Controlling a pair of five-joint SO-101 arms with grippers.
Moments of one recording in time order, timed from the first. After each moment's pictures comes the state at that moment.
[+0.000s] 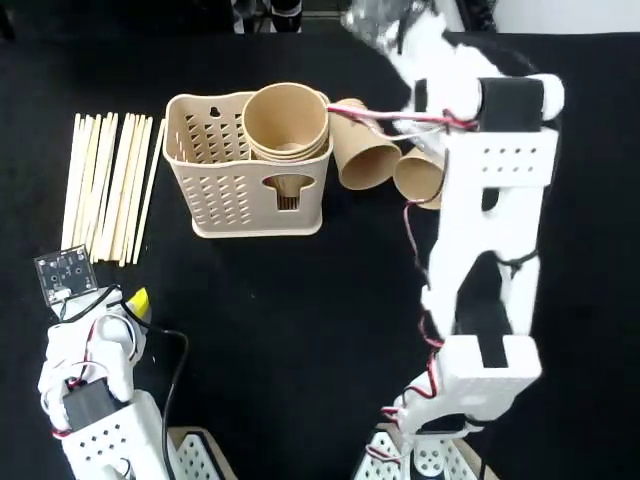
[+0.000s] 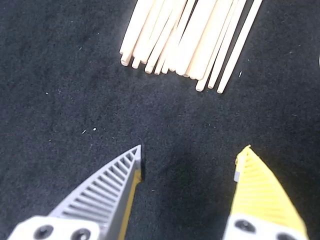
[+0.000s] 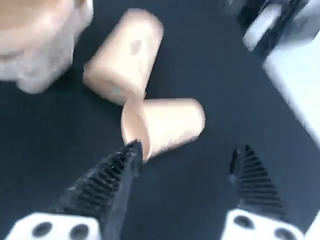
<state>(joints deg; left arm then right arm) -32.8 -103.3 96.3 60.2 -9.1 -0.1 10.4 -41.5 98.6 53.0</state>
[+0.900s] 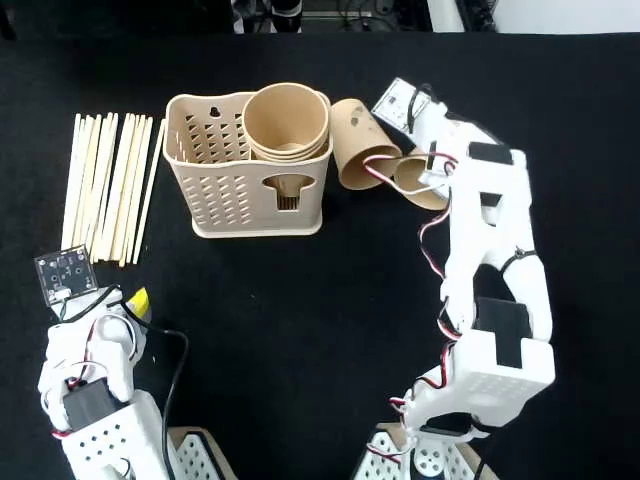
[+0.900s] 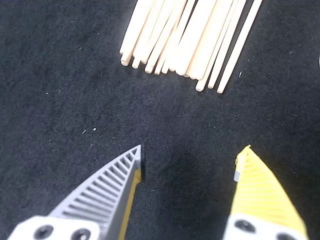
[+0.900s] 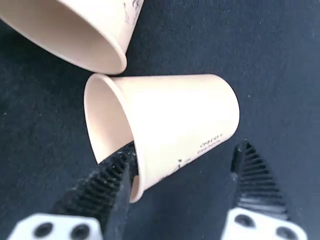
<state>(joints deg) -32.8 -103.3 96.3 60.2 -9.1 8.7 10.4 12.2 42.0 61.8</state>
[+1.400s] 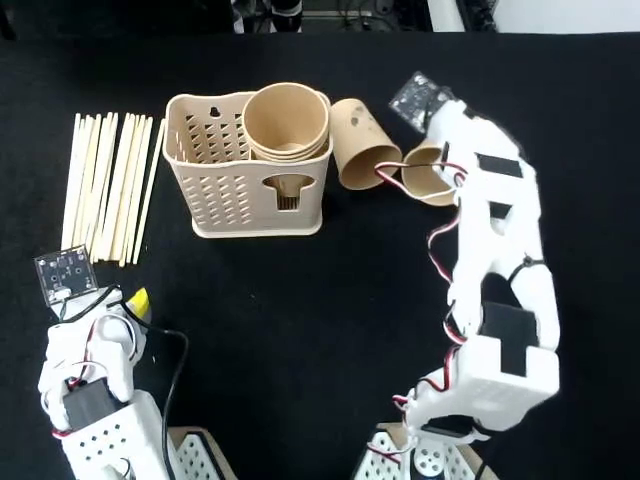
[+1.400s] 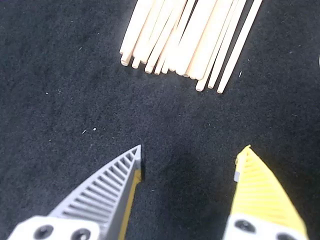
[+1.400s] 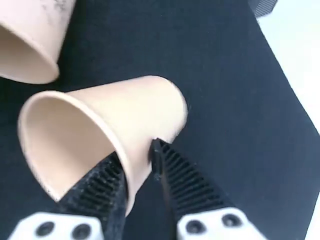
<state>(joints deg) -32.8 -103.3 96.3 60.2 -9.1 12.3 7.9 16.6 29.8 59.5</state>
